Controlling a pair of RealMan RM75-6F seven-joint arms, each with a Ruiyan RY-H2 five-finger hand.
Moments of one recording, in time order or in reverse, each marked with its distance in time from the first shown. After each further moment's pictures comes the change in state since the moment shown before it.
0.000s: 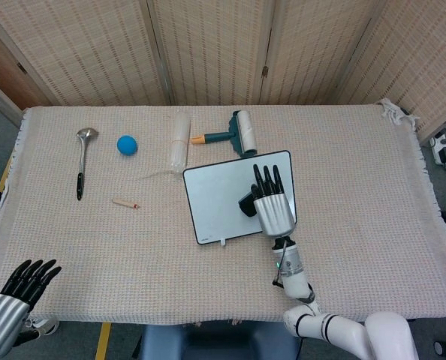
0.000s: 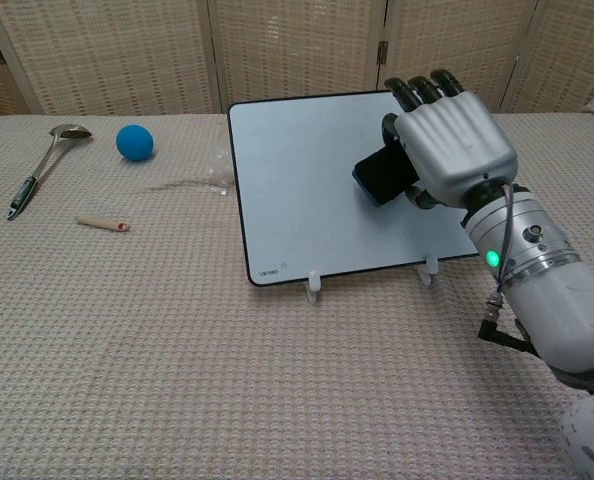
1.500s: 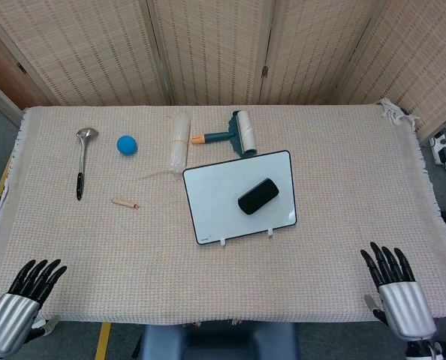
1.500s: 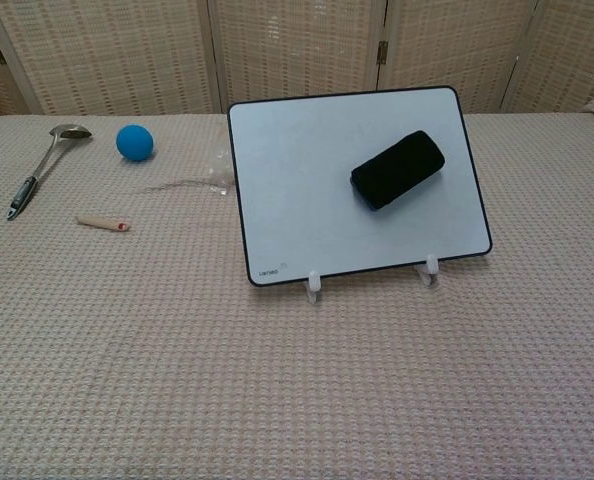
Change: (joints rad) left arm 0.015 -0.055 -0.021 -0.018 -0.028 -0.051 0.171; right arm -0.645 0.880 -0.578 -0.799 -0.251 0.376 0.382
